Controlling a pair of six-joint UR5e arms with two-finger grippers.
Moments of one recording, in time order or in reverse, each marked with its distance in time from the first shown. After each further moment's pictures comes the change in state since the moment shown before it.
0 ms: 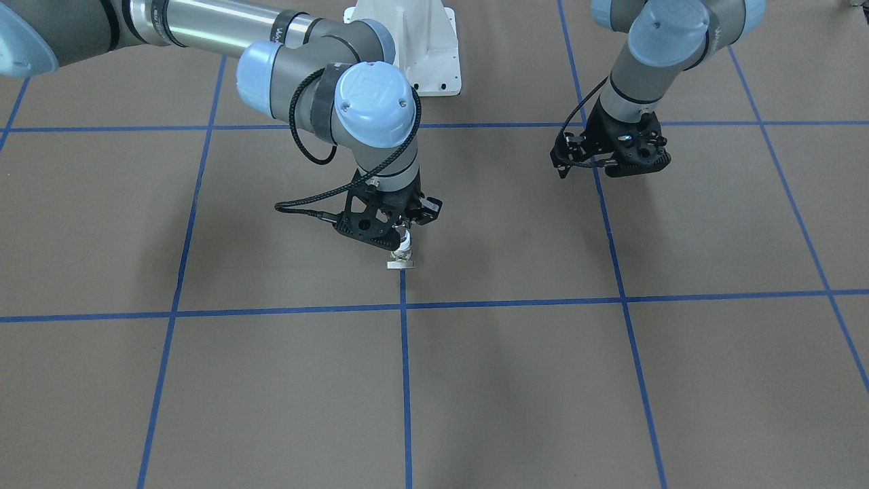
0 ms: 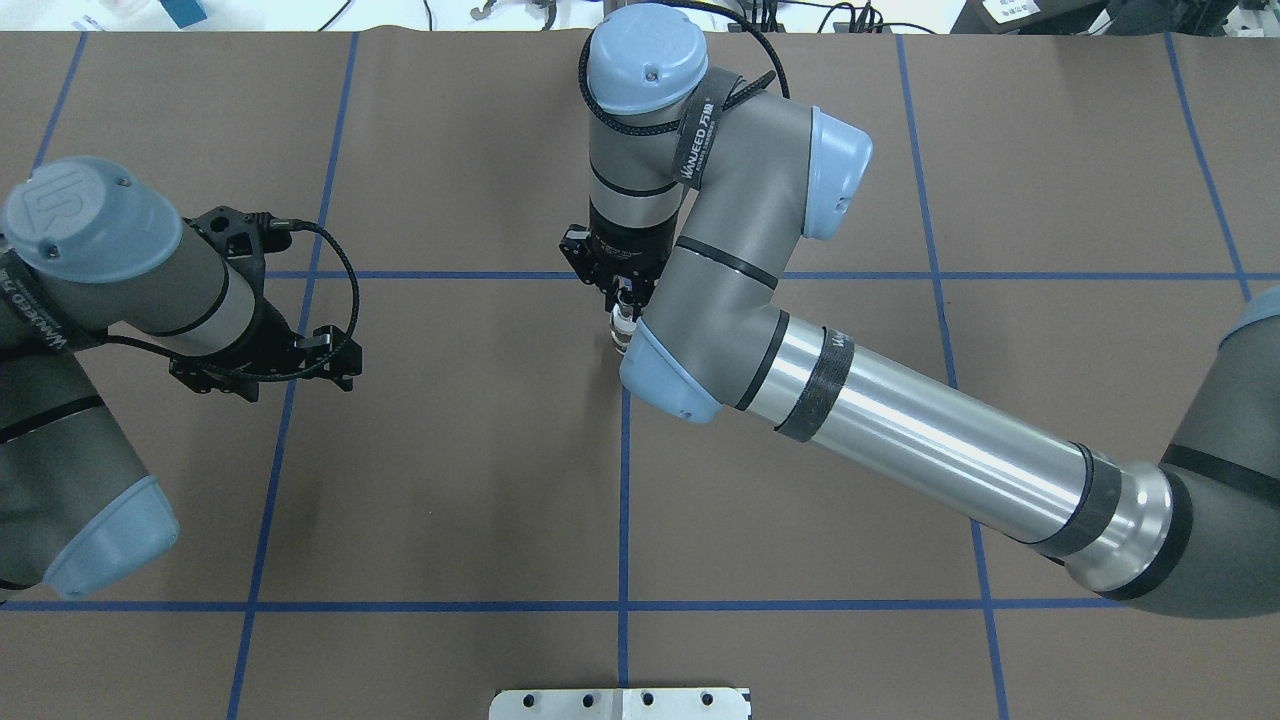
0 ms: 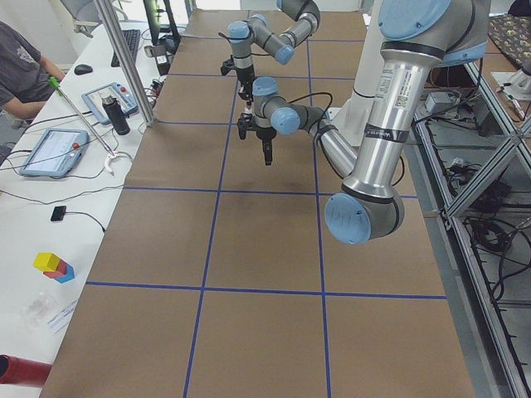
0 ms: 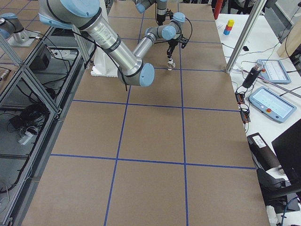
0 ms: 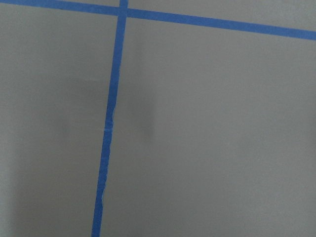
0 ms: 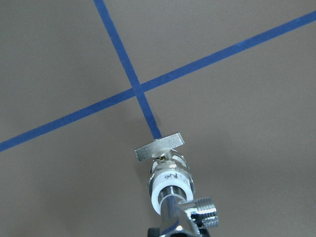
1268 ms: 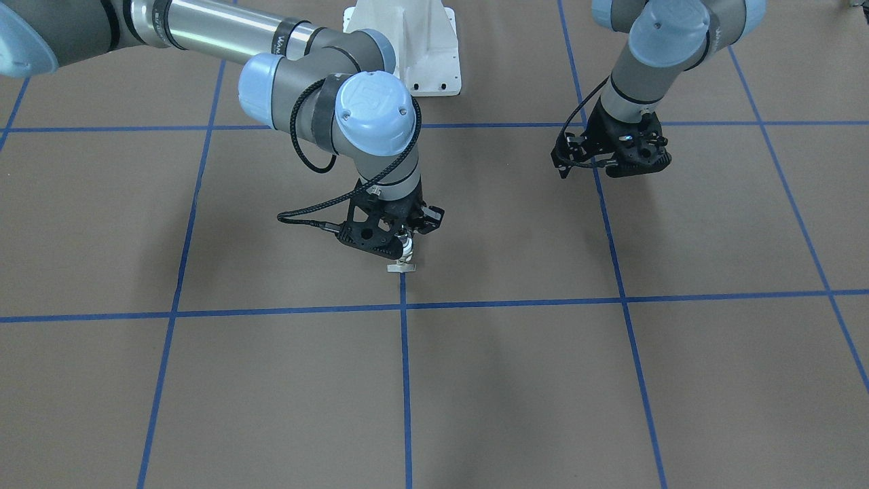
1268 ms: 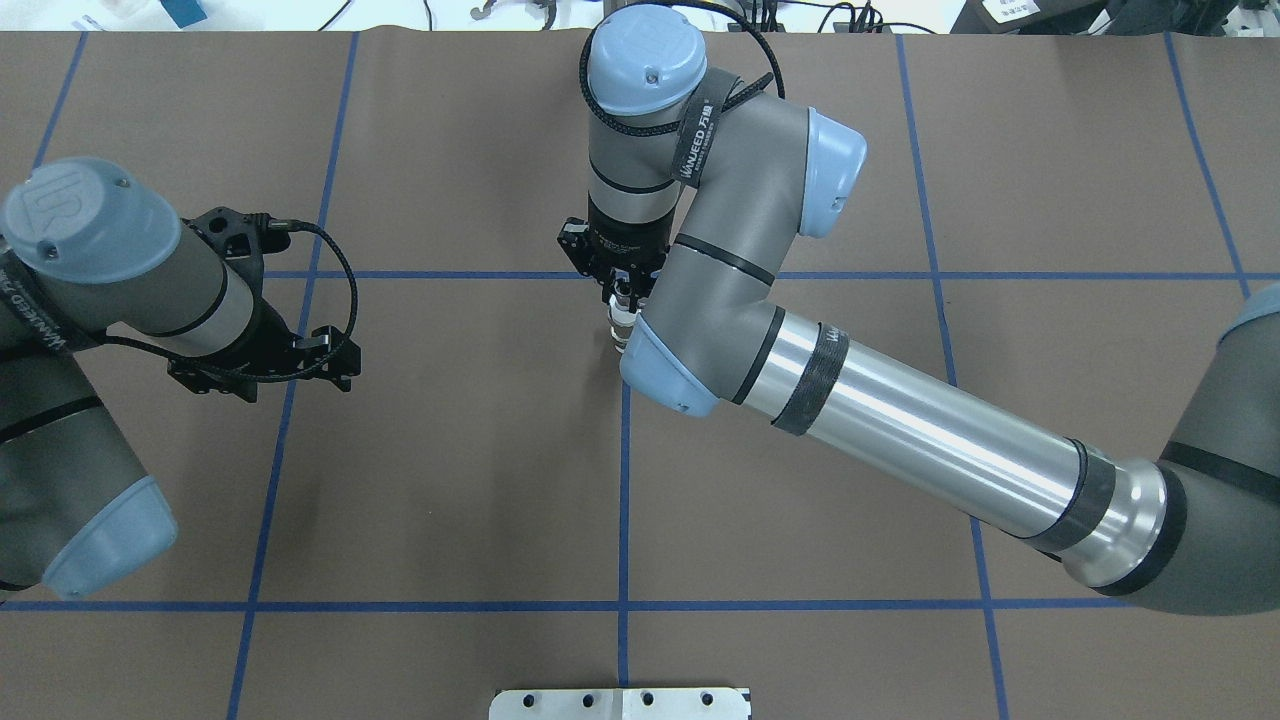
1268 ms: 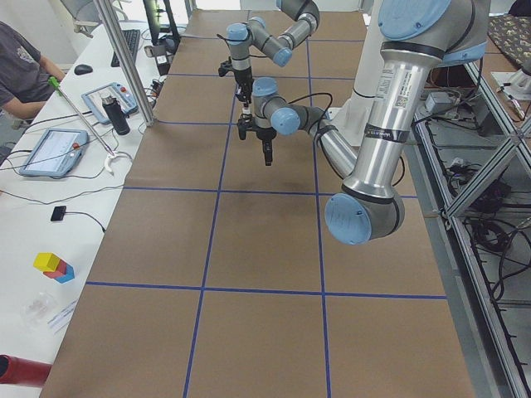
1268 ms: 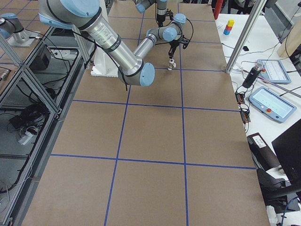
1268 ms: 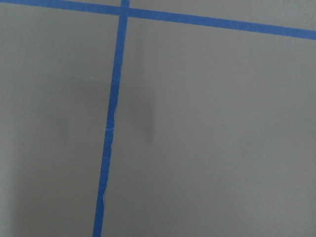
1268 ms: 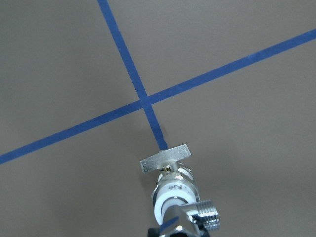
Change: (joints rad) left arm 0.000 0.004 -0.001 0.000 0.000 0.000; right arm 0.003 0.006 -0.035 0.057 -0.018 -0.004
